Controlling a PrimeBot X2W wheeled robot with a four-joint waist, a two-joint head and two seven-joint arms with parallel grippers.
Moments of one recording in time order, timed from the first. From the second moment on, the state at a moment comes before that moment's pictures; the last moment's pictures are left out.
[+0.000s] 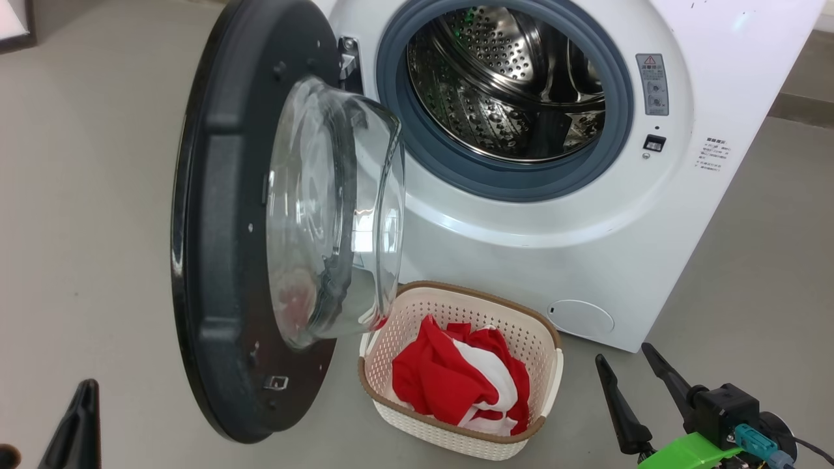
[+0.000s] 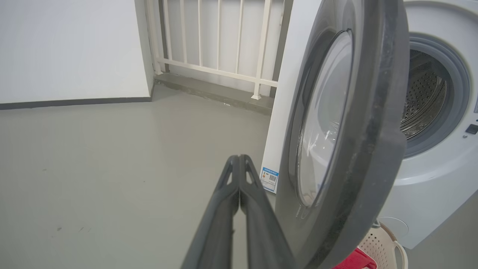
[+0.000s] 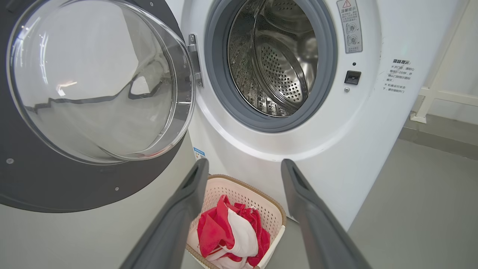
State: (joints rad) left arm 0.14 0.29 0.14 -0.06 -0.46 0.03 -0.04; right arm 0.06 -0.04 0.04 0.18 0.20 0.13 -0.13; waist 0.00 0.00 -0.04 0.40
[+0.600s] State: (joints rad) left arm -0.05 0.18 0.43 -0.12 -1.15 -0.04 0.05; right arm 0.06 -0.04 0.04 0.18 0.20 0.13 -0.14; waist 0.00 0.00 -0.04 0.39
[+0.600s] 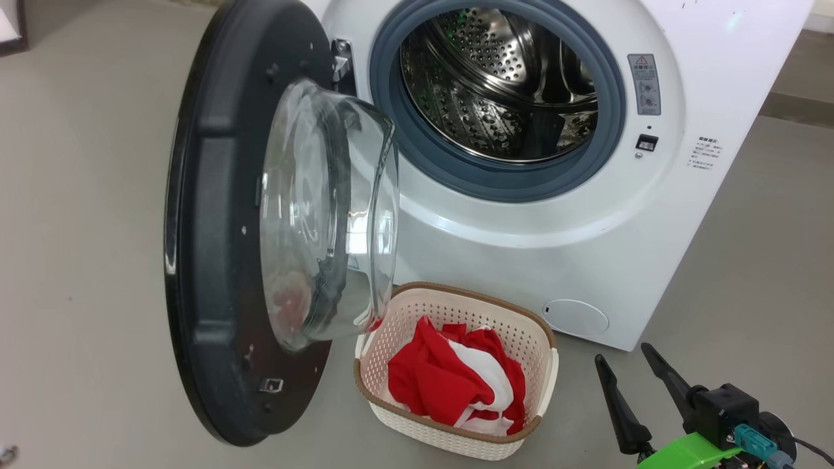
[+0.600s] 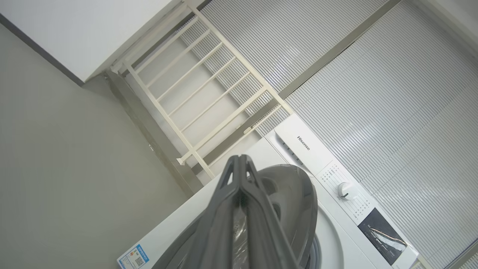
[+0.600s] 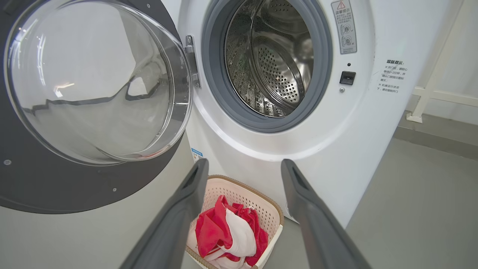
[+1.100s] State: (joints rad) left arm -0.14 0.16 0.45 0.11 -1.54 0.00 0.36; right arm 0.06 -0.04 0.04 0.17 0.20 0.13 -0.14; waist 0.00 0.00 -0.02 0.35
